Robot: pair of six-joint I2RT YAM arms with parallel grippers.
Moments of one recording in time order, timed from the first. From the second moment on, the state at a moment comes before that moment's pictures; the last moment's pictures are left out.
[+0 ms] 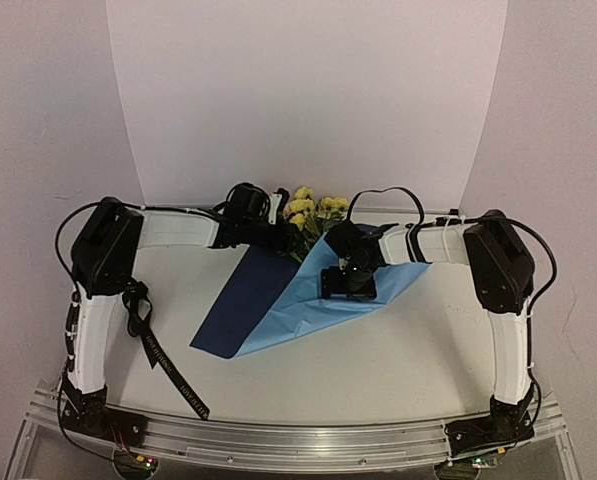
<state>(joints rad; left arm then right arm) -0.65 2.20 1.64 -0.01 0.21 -0.26 0.71 2.13 1.52 -0.58 0.12 0.62</state>
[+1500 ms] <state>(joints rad) -0.83 2.03 1.19 0.08 0.12 -1.07 0.69 2.15 1.65 -0.68 0.14 0.70</state>
